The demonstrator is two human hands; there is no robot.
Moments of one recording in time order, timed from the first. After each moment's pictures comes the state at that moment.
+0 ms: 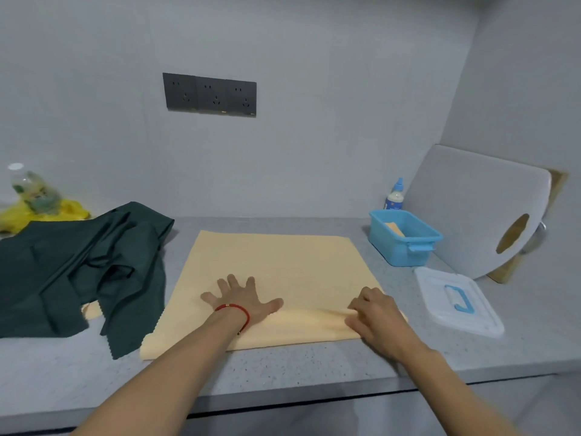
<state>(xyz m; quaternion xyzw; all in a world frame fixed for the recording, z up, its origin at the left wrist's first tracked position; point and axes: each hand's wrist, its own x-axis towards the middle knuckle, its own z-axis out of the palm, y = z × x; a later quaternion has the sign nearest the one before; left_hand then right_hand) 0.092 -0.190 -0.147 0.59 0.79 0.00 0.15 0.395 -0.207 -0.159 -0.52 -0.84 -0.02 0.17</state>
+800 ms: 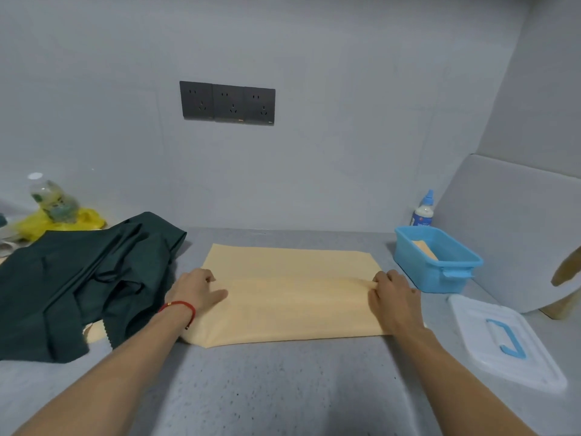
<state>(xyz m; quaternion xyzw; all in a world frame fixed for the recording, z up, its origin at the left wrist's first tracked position) -0.034 -0.153 -0.127 0.55 0.80 0.20 0.09 0.372 -0.098 -0.143 -0.69 -0.70 -0.06 0.20</state>
